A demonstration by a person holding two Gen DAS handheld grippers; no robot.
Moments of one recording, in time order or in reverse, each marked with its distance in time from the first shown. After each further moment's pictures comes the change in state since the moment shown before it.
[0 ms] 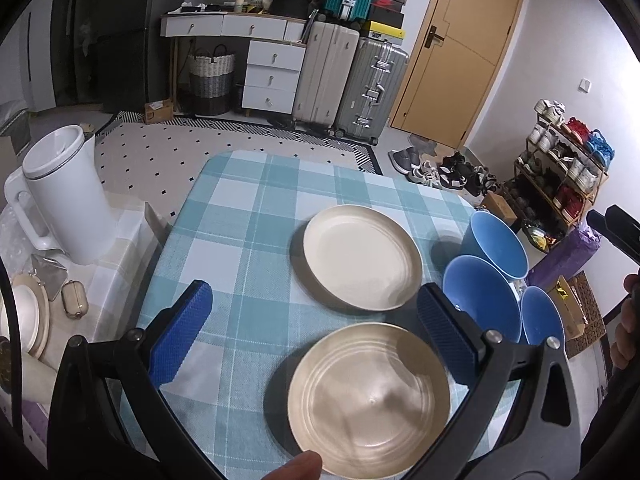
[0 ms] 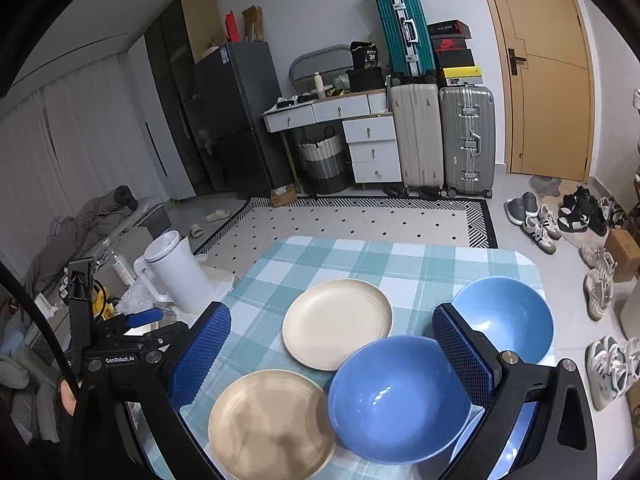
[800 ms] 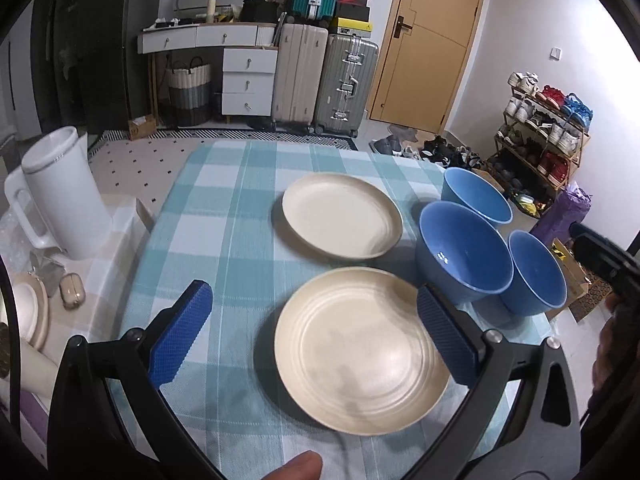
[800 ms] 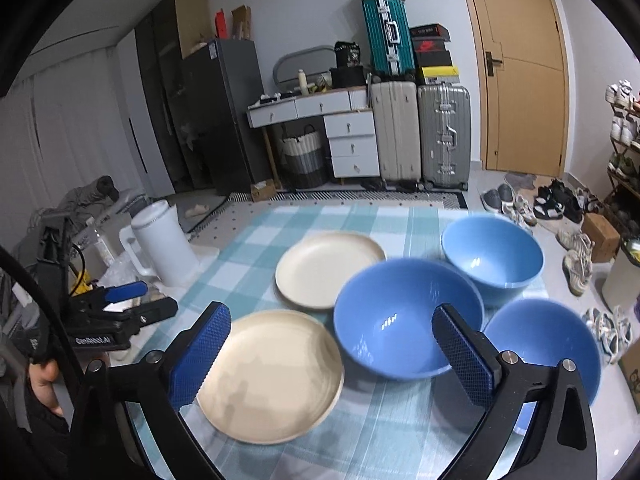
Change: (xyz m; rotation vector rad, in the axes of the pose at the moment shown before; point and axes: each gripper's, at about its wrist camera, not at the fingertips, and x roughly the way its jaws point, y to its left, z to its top) left arm -0.026 -0.020 -0.078 0.120 -0.030 -0.030; right arm -0.028 0.035 -0.120 0.006 -0.053 -0.086
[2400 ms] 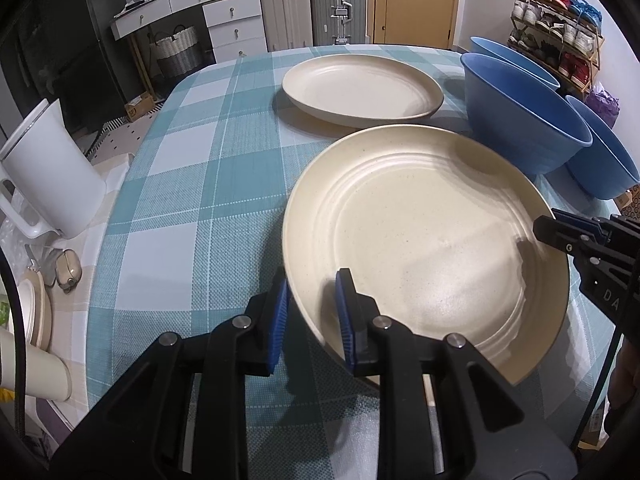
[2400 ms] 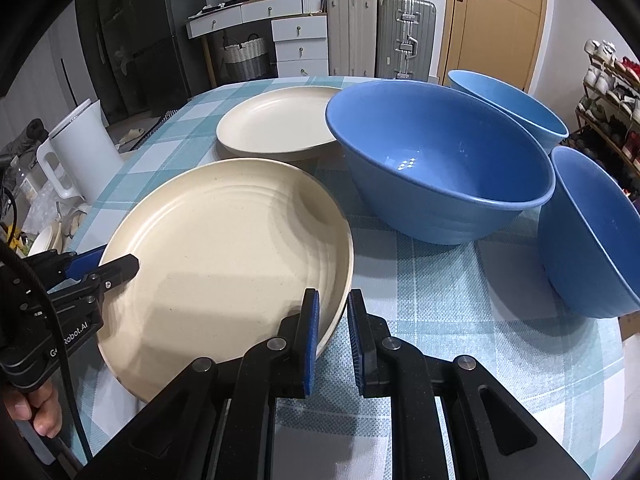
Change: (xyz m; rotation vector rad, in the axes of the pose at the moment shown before) left arm 0.114 0.008 -0.095 0.192 0.228 0.108; right arm 0.131 0.034 -0.130 0.049 0.336 -0.244
